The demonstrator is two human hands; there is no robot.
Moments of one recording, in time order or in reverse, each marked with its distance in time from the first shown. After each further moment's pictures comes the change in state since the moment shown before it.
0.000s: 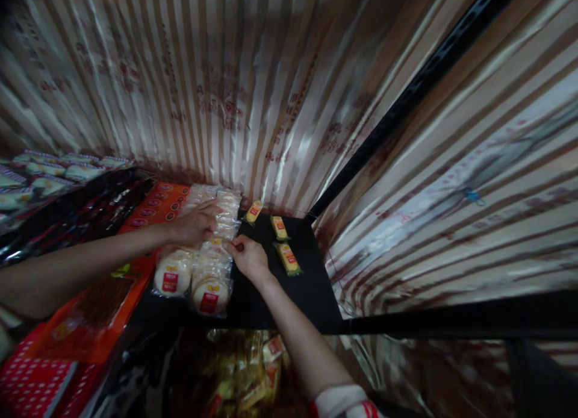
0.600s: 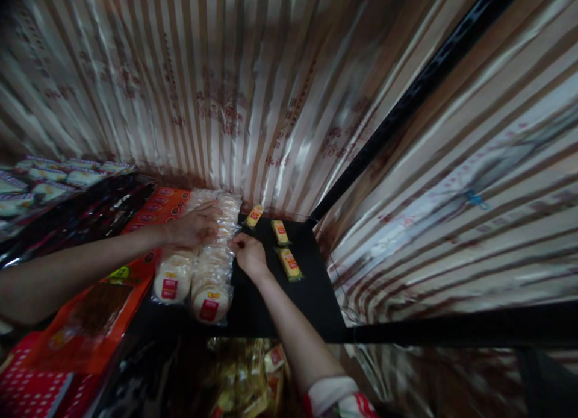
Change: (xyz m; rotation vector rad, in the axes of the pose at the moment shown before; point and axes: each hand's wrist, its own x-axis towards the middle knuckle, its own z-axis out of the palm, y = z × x) left_hand -0.001 -0.003 -0.010 -0.050 0.022 0.007; right_hand 0.024 0.006 0.008 0.188 0.031 -0.004
